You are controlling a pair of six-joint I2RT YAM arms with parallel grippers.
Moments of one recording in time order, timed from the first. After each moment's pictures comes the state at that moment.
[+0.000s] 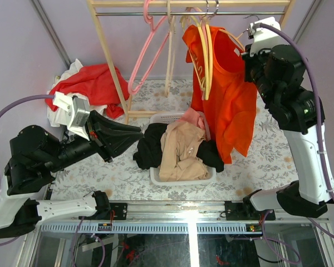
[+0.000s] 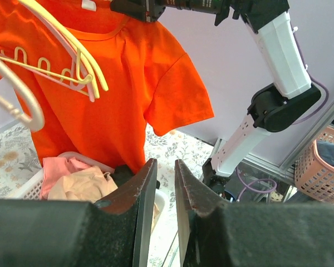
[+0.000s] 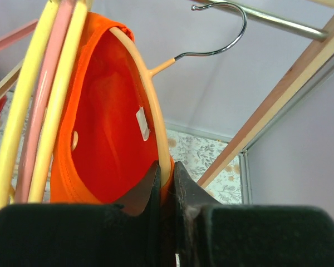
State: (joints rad) left arm -1.11 0.84 1.58 -0.60 0.02 -0.21; right arm 0.51 1.38 2.11 -0.84 0.42 -0.19
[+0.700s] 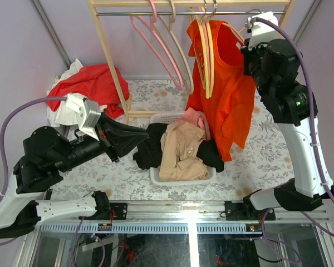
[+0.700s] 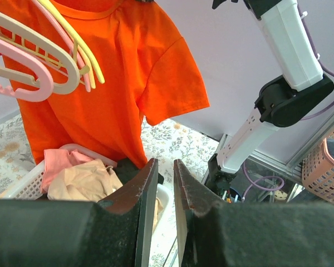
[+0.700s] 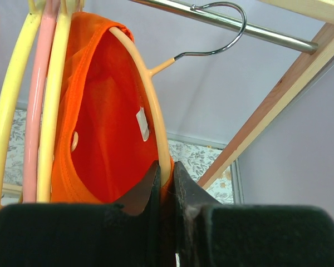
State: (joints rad) left arm -1.11 0.82 1.48 -0.55 -0.01 -0.22; right arm 0.45 1.42 2.09 -0.77 0.40 -0.21
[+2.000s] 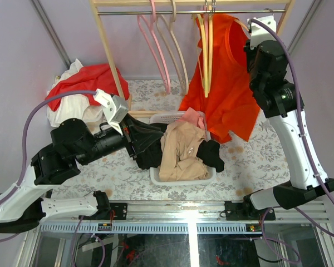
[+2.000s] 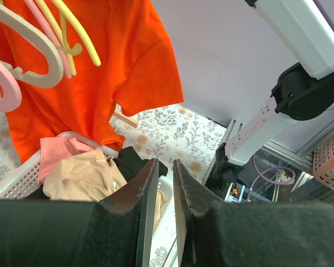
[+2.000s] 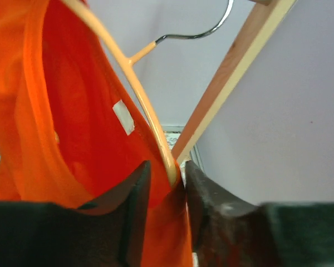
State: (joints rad) left arm -1.11 0.92 1.49 -0.55 -0.01 -0.22; right arm 0.37 1.43 1.91 -0.58 0.58 -0.27
